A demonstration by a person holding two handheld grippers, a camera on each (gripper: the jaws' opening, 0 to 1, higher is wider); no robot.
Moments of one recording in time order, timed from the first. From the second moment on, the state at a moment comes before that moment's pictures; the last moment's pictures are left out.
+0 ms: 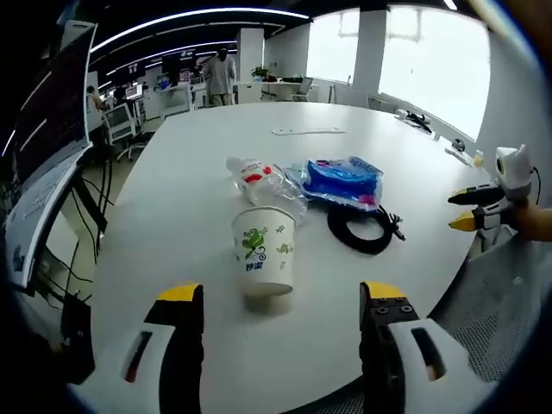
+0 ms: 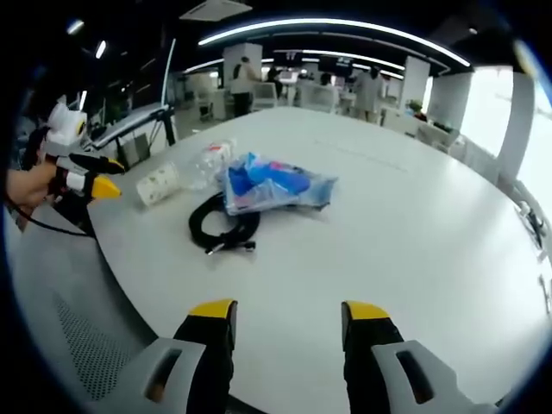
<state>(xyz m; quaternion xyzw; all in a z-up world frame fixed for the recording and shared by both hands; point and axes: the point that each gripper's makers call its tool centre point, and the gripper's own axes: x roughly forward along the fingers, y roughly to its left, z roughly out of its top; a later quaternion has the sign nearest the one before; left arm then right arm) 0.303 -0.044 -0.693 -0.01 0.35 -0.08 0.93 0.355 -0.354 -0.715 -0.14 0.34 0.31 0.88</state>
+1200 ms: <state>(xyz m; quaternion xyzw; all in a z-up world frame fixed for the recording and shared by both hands) 0.411 -0.055 -0.661 -0.05 0.37 -0.10 0.92 0.361 -0.359 -0.708 -0.12 0.32 0.30 0.89</state>
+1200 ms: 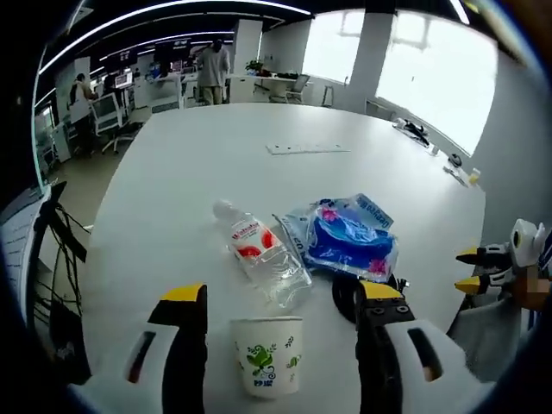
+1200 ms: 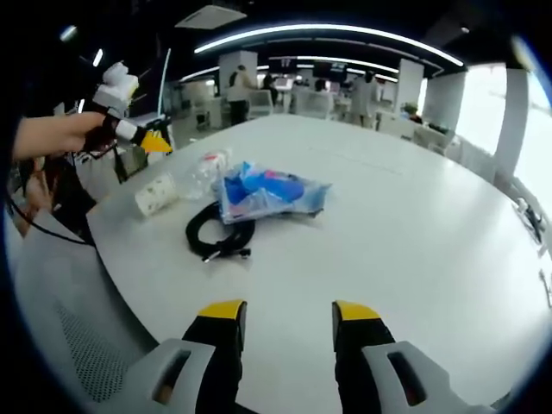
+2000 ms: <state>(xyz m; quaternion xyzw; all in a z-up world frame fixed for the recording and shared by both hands) 0.472 -0.053 -0.702 -0.13 0.43 -0.06 0.89 0.360 -0.363 -0.715 -0.13 0.33 0.31 0.88</state>
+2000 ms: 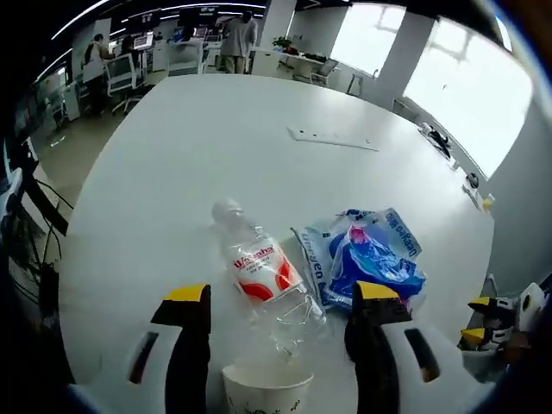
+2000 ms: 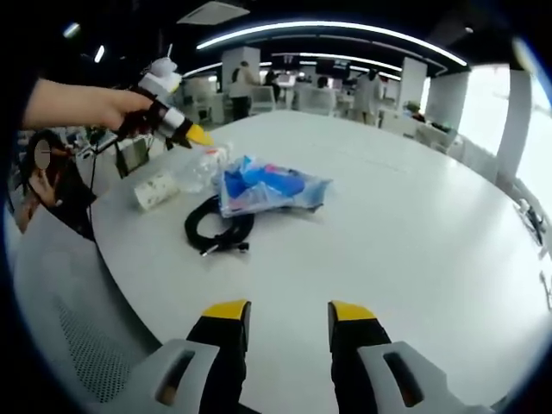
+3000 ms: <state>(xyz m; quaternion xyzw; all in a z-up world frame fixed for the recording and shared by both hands) 0.508 -0.046 -0.755 -0.17 0.49 0.02 0.86 0.354 -0.355 -0.719 -0.18 0.33 0.33 0.86</state>
